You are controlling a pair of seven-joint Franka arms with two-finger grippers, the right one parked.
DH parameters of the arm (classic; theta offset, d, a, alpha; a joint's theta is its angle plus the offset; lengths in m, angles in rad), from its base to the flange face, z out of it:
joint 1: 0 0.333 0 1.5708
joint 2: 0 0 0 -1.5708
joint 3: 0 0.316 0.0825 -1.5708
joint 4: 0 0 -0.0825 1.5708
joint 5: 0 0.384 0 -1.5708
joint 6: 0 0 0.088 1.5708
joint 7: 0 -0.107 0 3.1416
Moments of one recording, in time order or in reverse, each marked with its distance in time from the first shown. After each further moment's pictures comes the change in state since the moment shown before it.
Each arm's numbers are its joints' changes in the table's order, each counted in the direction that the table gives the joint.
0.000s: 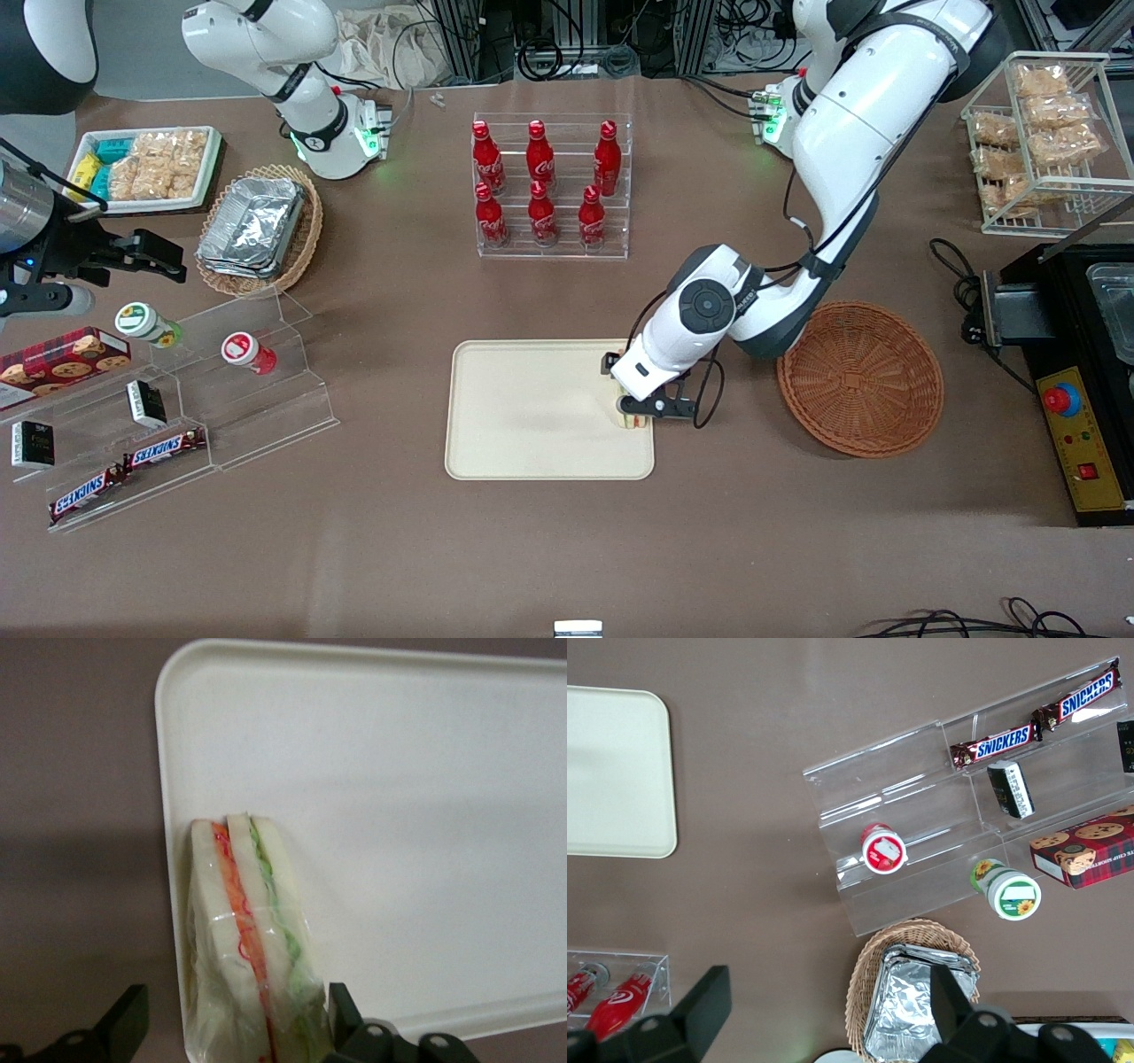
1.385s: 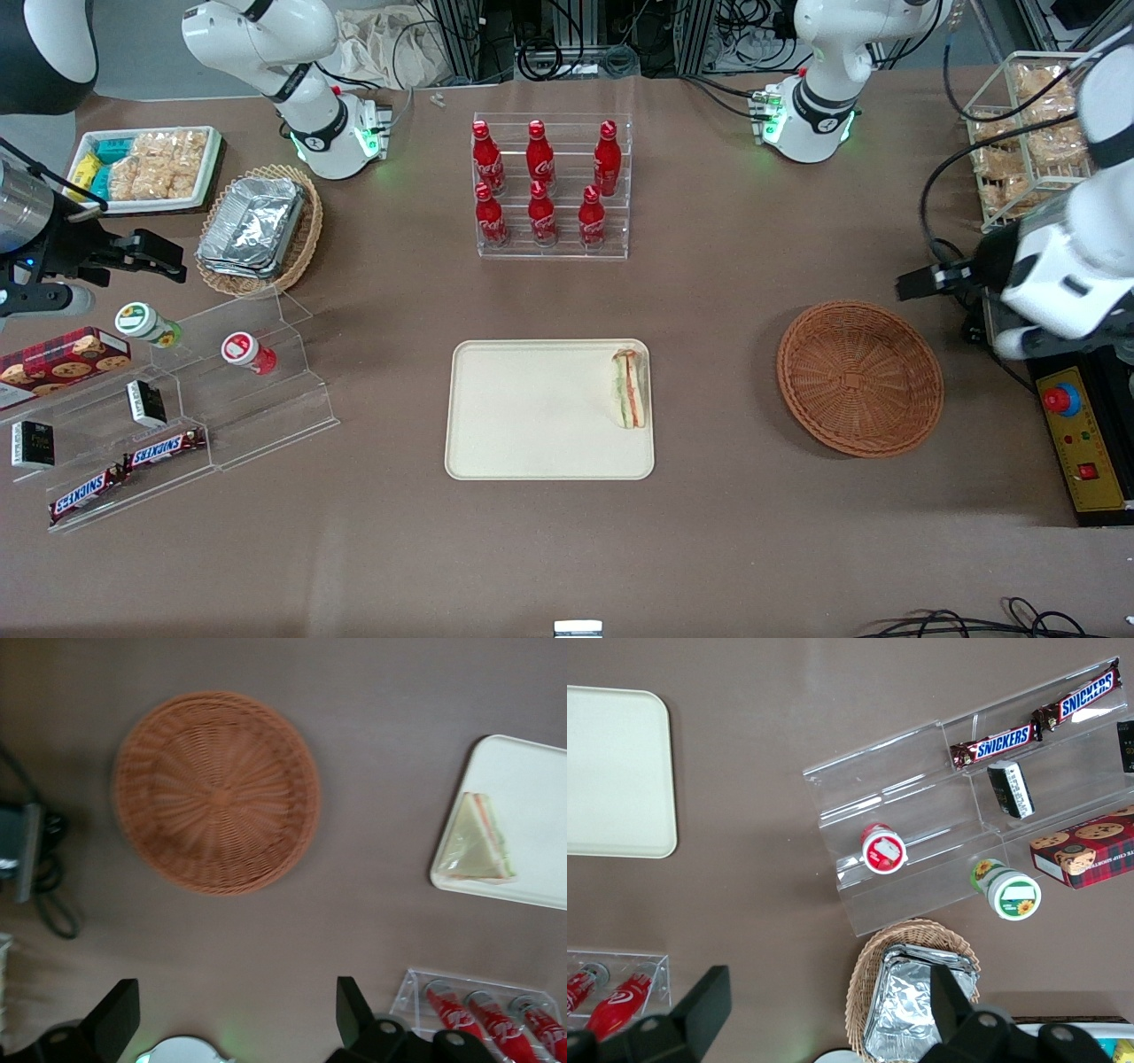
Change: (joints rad) arm 0.226 0.562 0.341 -0.246 -0.265 1.016 -0.372
